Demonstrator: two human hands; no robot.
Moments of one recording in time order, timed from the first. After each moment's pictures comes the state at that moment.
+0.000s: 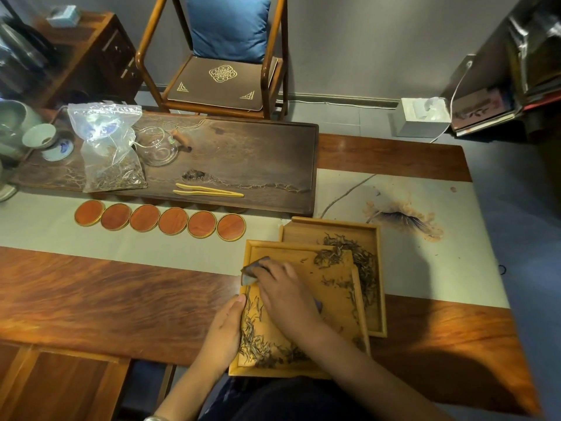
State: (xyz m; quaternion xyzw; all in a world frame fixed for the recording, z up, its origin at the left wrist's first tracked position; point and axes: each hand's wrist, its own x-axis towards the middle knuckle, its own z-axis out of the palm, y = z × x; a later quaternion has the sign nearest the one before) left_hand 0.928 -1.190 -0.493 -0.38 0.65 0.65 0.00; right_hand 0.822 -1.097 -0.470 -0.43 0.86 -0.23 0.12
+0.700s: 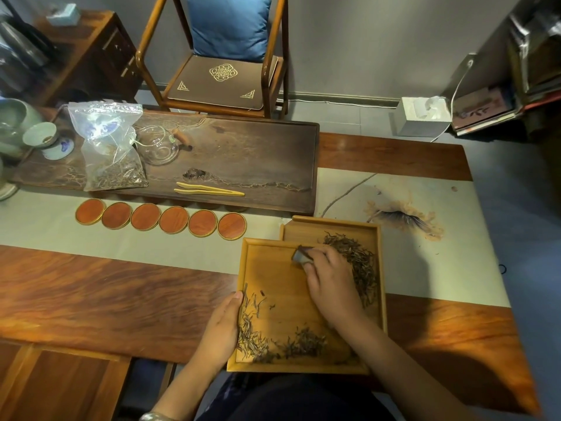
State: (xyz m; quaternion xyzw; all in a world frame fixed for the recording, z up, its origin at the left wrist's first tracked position) left_hand 0.932 -1.197 -0.491 -0.39 0.64 0.66 0.02; right_hand 0.779 -1.049 -0.473 -0.29 0.91 -0.29 0.11
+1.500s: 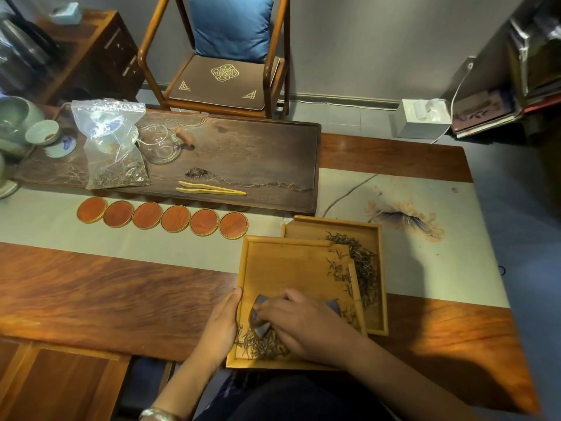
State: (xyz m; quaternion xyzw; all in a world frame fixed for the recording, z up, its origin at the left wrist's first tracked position) left_hand 0.931 -1.203 -0.491 -0.42 0.63 0.65 0.02; right_hand 0.817 -1.050 -0.439 -0.61 0.72 -0.23 0.23
